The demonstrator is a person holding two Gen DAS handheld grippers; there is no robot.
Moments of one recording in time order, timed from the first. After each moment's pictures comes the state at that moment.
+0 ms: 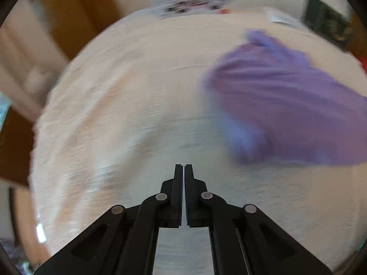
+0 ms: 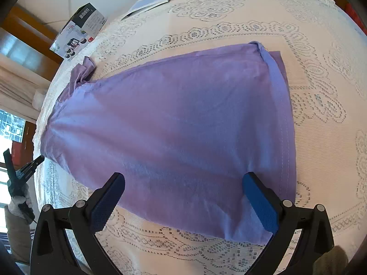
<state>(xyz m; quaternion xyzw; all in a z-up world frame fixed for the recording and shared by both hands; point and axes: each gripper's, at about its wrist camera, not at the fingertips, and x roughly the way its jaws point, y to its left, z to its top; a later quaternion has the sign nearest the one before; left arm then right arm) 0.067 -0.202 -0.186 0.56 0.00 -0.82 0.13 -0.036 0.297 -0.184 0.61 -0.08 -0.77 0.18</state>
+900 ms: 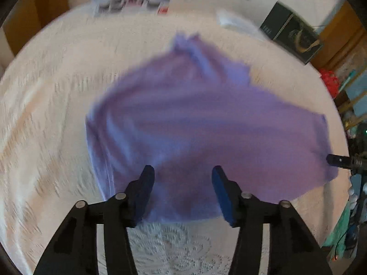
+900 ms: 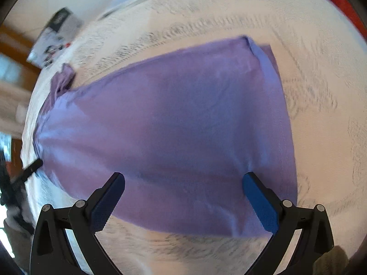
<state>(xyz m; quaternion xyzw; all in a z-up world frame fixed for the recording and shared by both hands) 0.010 -0.148 -0.172 0.54 0.09 -0.83 -0.05 -0.056 0.281 -0.179 0.65 -0.13 -0.74 0.11</state>
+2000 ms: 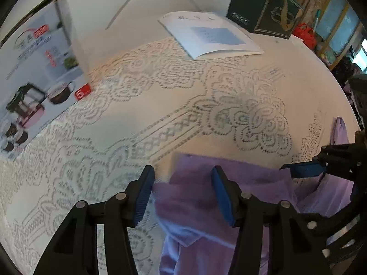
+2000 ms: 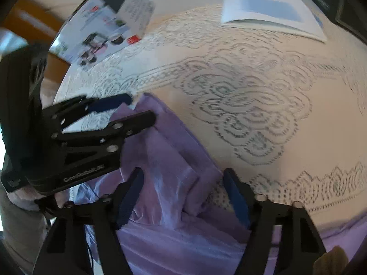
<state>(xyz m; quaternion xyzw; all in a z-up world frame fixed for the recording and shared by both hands) -0.233 -0.123 -0.210 0.54 -0.09 -0.81 -0.20 -0.202 0.016 -0.182 0.62 -0.04 -0.75 0.21</state>
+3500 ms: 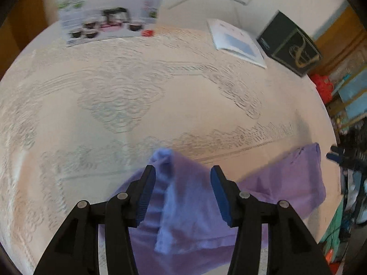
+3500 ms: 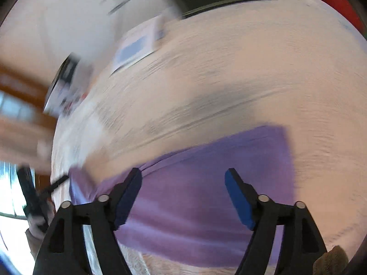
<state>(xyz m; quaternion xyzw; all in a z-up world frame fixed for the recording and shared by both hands) -0.099 -0.153 -0.178 0.58 0.10 -0.81 -0.09 -0.122 0.312 -0.123 0.59 -0.21 -0.77 0.08</state>
